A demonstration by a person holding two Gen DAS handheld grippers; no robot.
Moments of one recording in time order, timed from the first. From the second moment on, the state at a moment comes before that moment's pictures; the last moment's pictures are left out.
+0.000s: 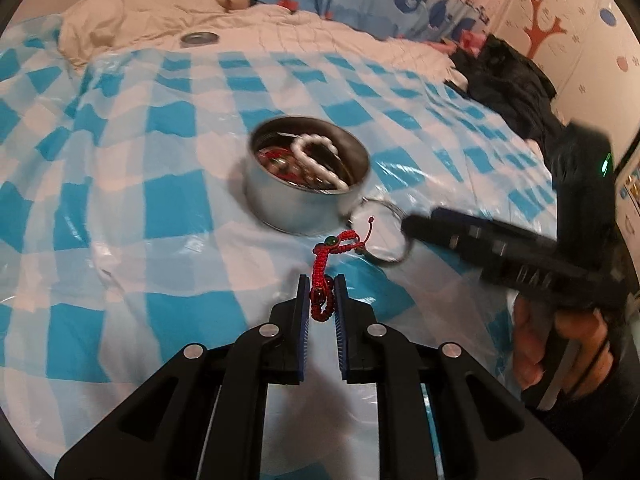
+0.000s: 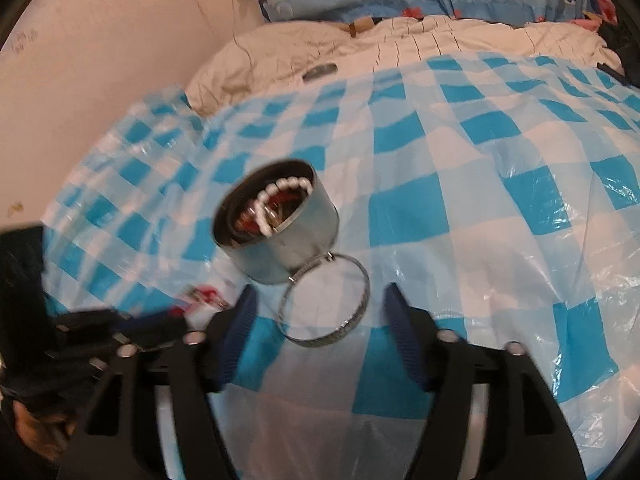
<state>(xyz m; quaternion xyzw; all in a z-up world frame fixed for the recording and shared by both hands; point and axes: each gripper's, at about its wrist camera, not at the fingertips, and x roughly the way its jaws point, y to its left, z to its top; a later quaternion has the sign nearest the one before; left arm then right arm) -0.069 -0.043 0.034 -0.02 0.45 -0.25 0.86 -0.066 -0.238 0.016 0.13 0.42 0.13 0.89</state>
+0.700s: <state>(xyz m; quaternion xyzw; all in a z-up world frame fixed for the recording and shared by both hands) -0.006 -0.066 0.063 -0.05 0.40 -0.25 0.88 -0.066 -0.233 0.022 0.09 0.40 0.10 0.90</state>
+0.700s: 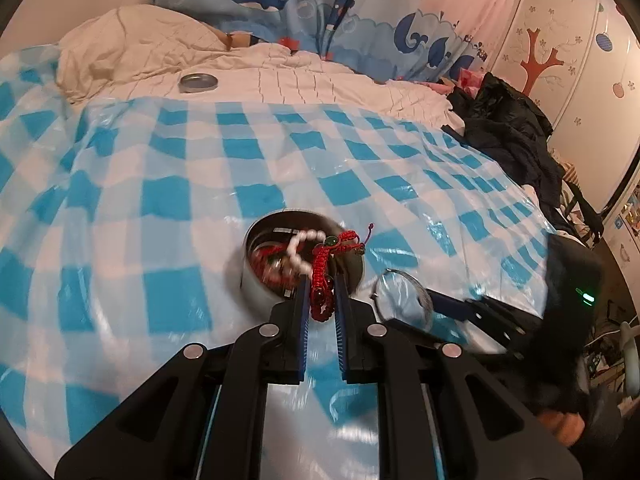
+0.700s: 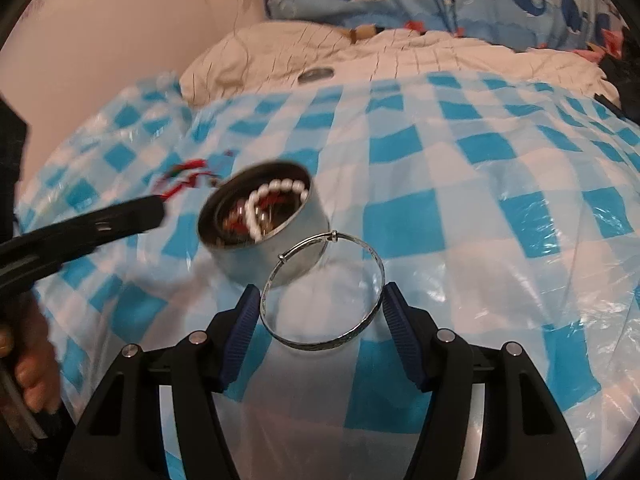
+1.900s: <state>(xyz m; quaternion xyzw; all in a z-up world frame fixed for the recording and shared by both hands) -0.030 -0.043 0.055 0.01 0.38 -0.10 0.92 -0.096 -0.236 0.018 0.06 0.35 0.01 0.94</state>
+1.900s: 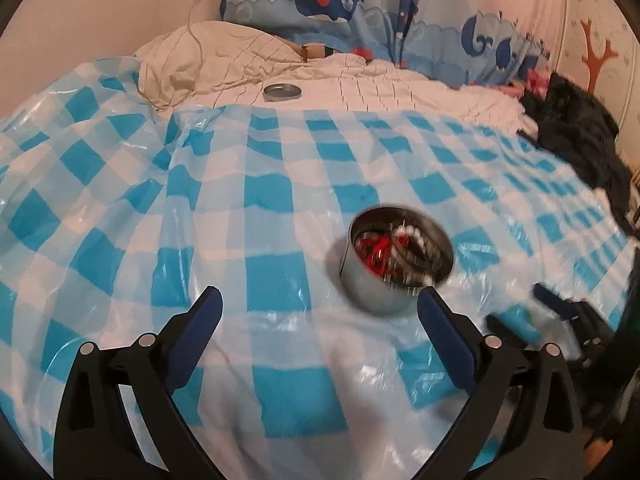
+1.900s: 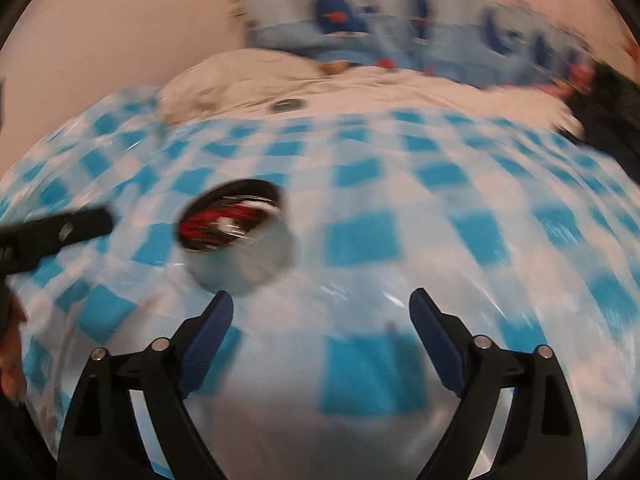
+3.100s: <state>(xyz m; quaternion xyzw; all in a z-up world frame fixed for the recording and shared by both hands) -0.058 -0.040 0.058 0.00 0.37 -0.09 0.92 -0.127 -0.245 0.024 0.06 0.27 -0.09 0.96</state>
